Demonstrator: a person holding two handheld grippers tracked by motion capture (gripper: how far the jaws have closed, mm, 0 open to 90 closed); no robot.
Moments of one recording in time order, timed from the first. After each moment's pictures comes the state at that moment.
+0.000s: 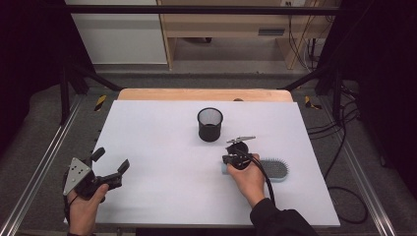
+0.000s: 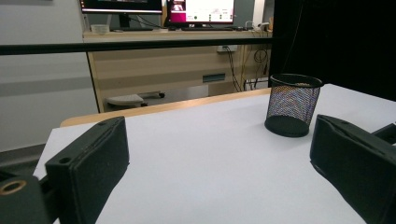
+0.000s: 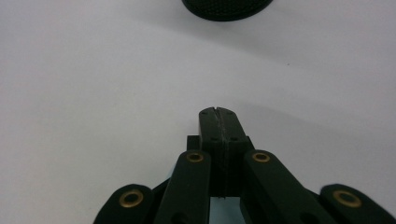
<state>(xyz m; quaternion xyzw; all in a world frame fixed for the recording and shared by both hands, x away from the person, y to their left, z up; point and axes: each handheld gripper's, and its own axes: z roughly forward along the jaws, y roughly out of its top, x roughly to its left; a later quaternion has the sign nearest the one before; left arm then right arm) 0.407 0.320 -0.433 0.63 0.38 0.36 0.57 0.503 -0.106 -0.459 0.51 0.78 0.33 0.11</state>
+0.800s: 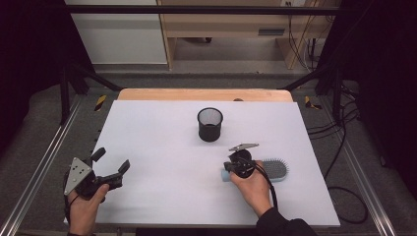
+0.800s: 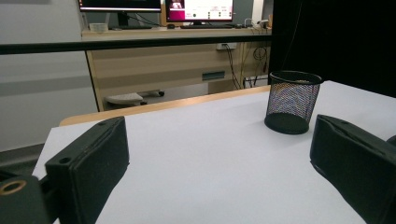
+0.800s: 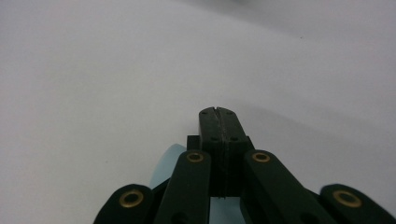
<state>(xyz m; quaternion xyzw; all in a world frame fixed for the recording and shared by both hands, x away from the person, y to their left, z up) 0.408 0.319 -0.433 0.63 0.38 0.36 0.57 0.480 -0.114 -0.460 0.49 0.80 0.33 0.11</state>
